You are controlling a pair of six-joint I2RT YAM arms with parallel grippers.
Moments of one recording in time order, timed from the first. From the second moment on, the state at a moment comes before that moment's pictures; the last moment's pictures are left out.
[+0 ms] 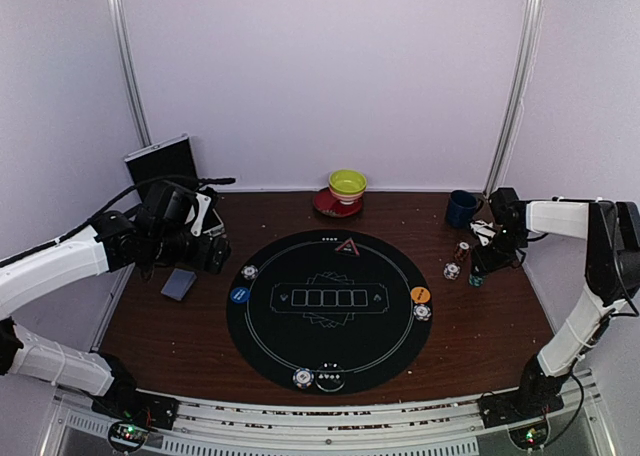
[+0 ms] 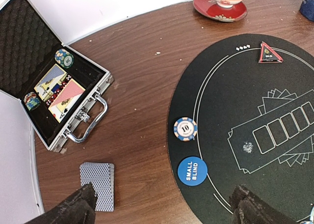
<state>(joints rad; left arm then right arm) -0.65 1.17 0.94 -0.54 -0.31 -0.14 0.02 1.64 1.04 -0.64 -0.03 -0.24</state>
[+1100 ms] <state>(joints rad) -0.63 1.20 0.94 -0.54 -0.31 -0.14 0.33 1.53 1.11 -0.66 -0.01 -0.22</state>
